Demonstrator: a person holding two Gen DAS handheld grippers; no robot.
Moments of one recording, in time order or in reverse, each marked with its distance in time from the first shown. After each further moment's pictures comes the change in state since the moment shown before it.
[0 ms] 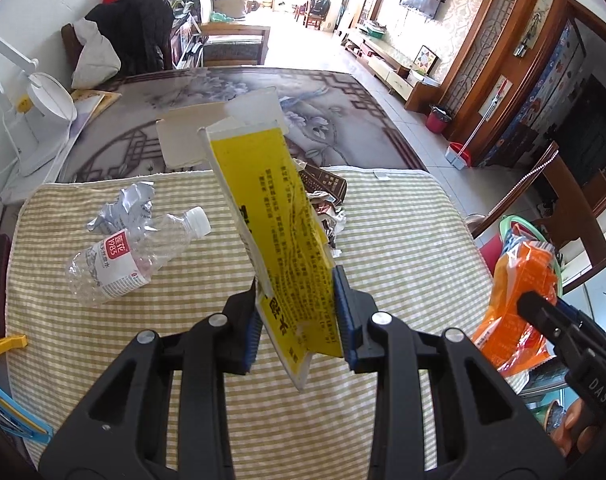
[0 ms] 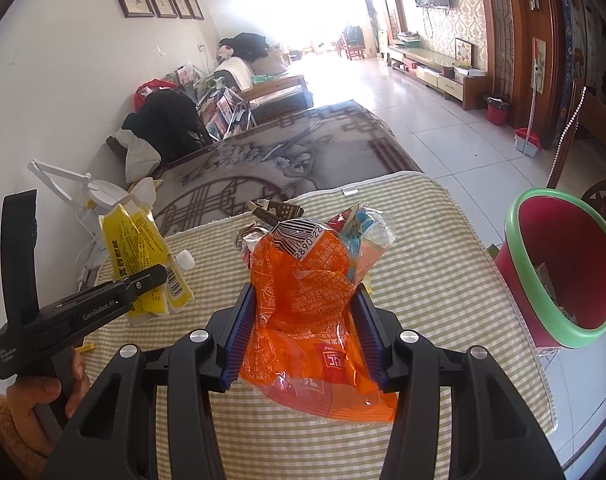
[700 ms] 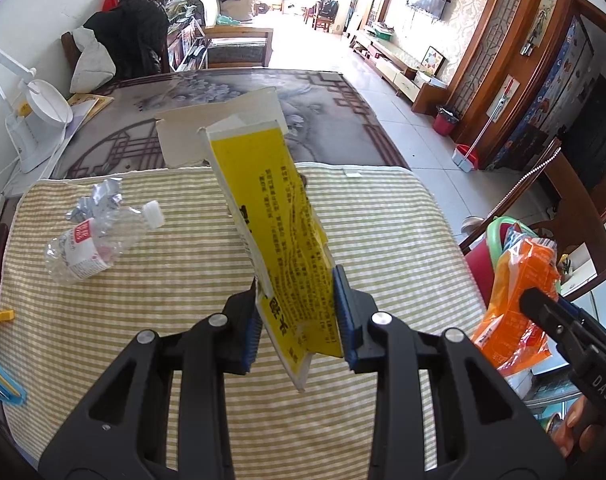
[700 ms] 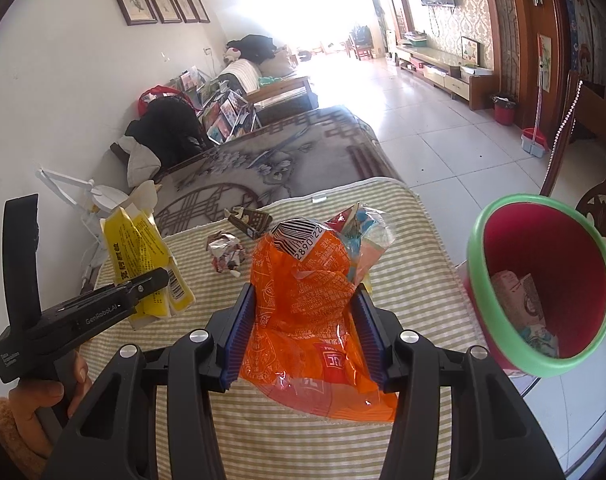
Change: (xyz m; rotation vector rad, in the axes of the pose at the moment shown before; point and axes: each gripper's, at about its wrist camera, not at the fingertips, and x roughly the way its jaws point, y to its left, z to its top) left arm 0.009 -0.076 -0.006 -0.016 -0.010 0.049; right arm -0.023 -0.073 0.010 -0.011 0.000 0.051
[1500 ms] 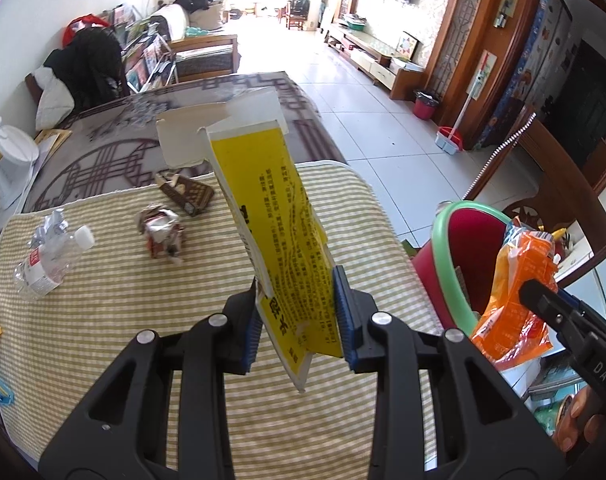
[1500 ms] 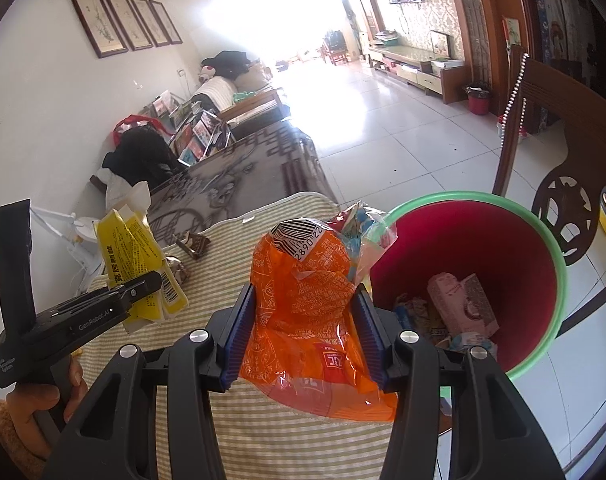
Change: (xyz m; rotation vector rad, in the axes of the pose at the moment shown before) left arm 0.014 -0.121 -0.002 0.111 0.000 -0.001; right arm -0.039 -0.115 0.006 0.096 -0.034 -0.022
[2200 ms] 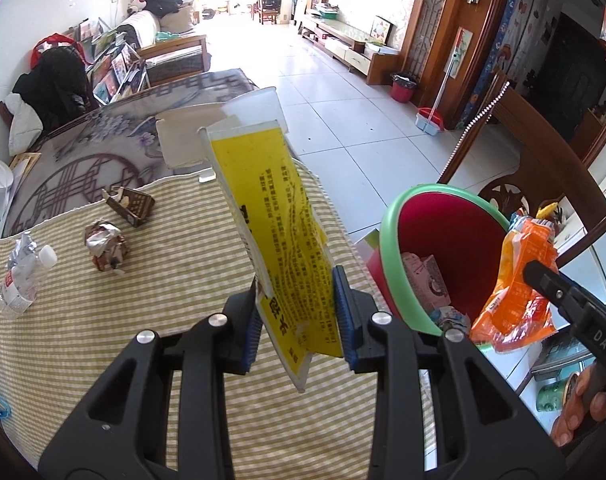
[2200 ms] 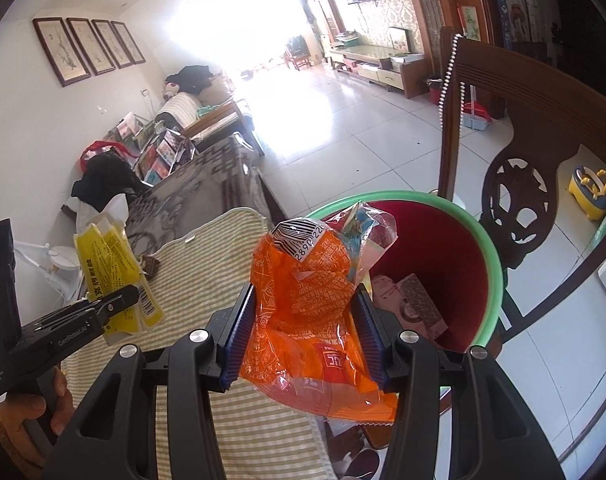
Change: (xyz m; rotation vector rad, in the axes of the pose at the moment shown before) left arm 0.020 -0.073 0.005 0.085 0.031 -0.031; right arm -0.013 -0.084 0.005 0.096 -0.022 -0.084
